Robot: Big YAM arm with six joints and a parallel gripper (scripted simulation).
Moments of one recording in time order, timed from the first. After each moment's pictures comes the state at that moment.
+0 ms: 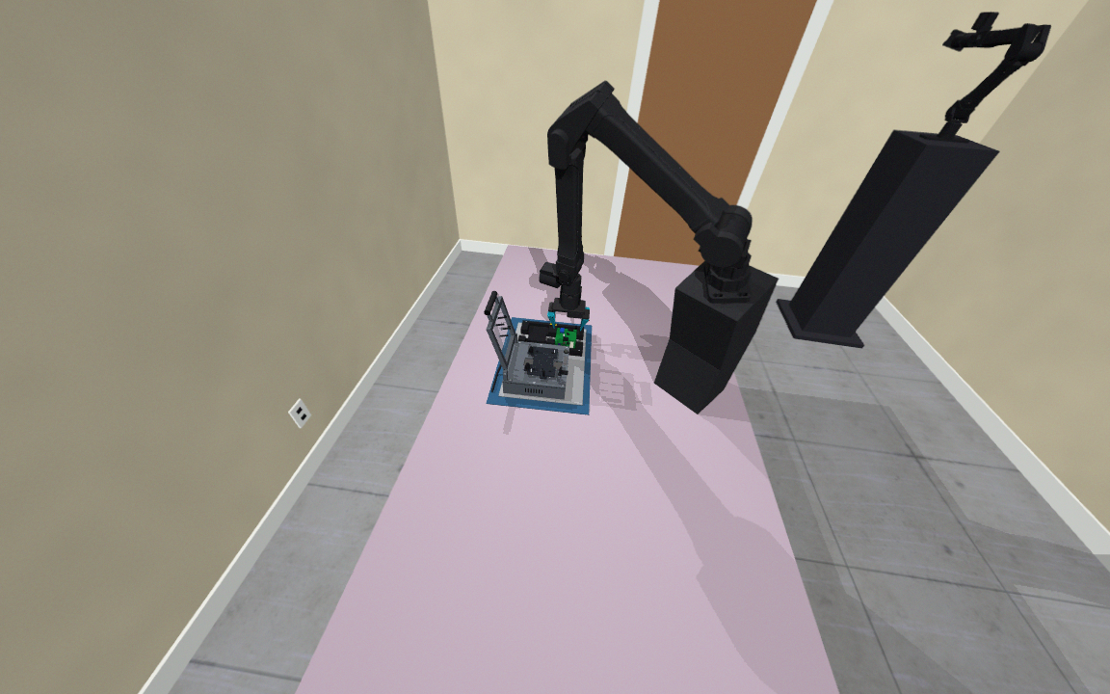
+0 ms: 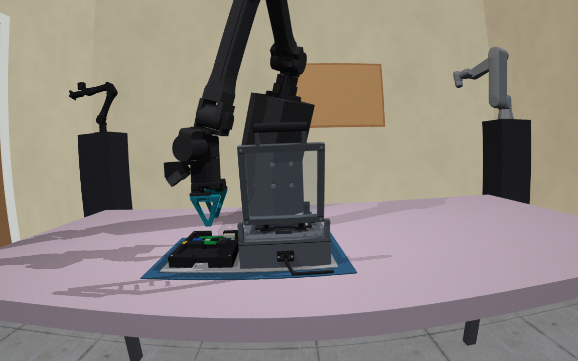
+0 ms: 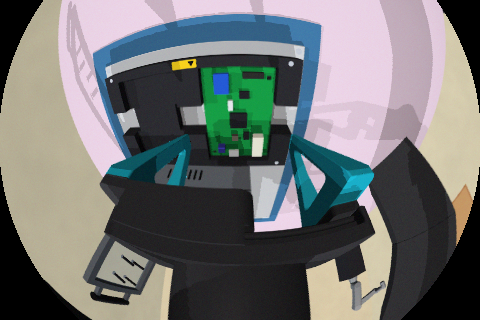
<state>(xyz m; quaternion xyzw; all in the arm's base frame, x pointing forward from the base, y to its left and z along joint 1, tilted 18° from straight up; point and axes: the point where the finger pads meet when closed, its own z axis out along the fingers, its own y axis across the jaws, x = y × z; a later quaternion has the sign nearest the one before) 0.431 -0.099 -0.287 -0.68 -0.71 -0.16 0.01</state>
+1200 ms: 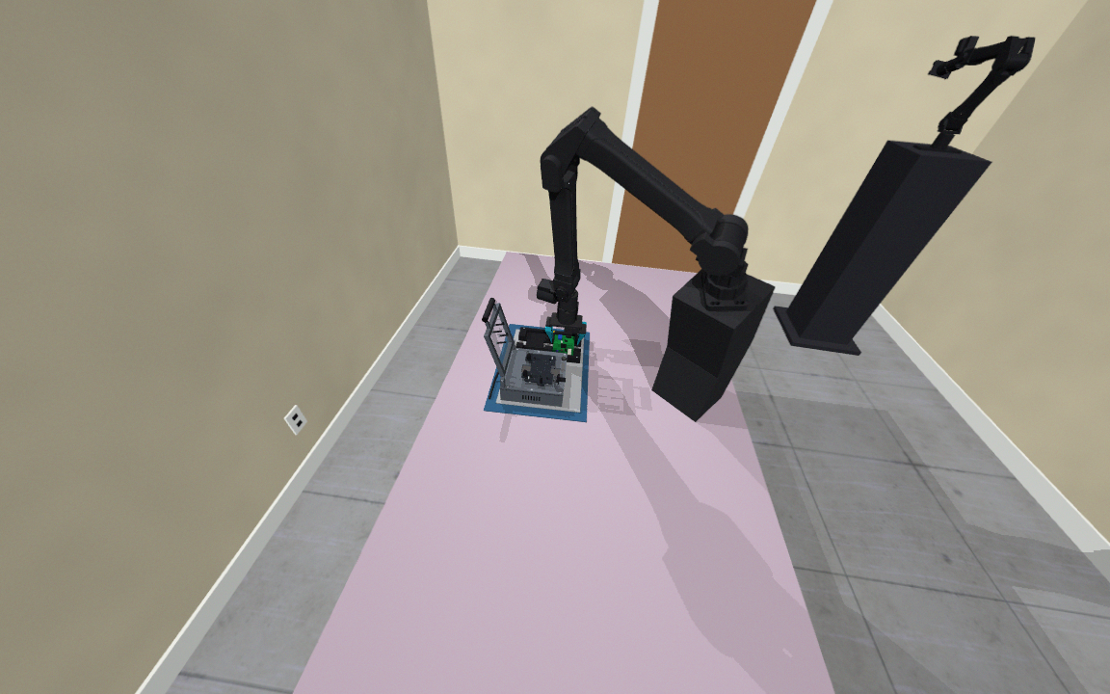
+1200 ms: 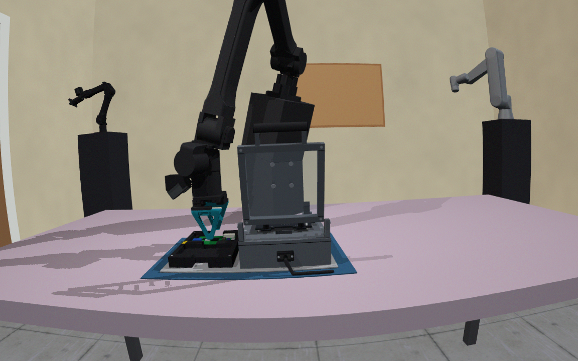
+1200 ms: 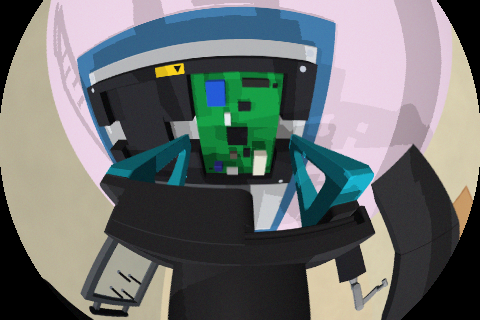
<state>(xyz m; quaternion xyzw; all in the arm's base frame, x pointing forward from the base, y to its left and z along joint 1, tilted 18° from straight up) 0.436 -0.091 -0.317 -0.68 -0.71 -0.16 0.01</state>
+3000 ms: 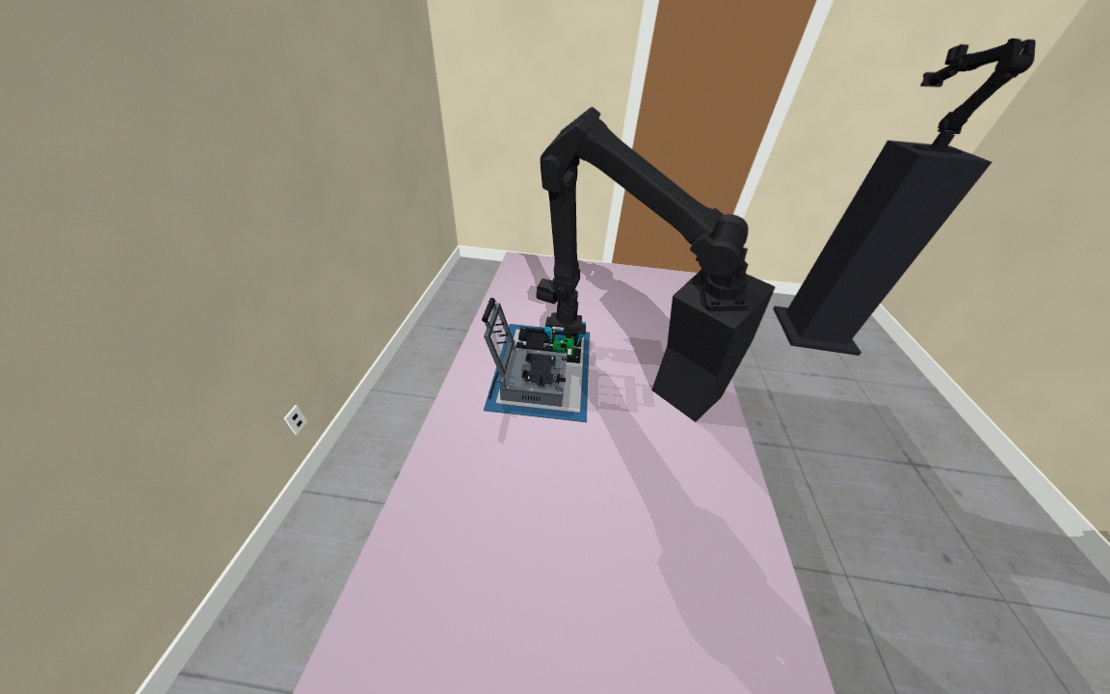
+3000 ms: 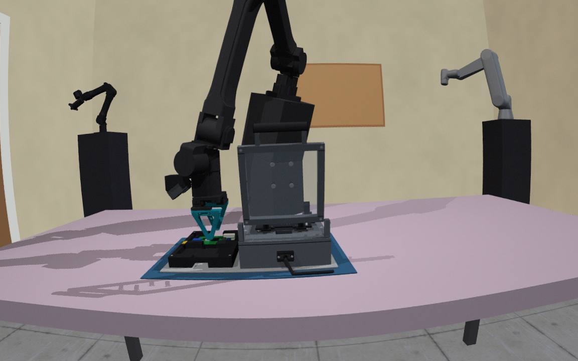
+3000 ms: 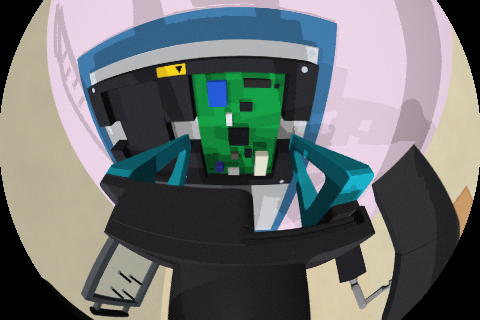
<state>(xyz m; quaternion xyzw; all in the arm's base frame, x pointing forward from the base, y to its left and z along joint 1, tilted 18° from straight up) 0.438 -0.091 -0.317 -0.68 -0.71 -0.16 0.01</state>
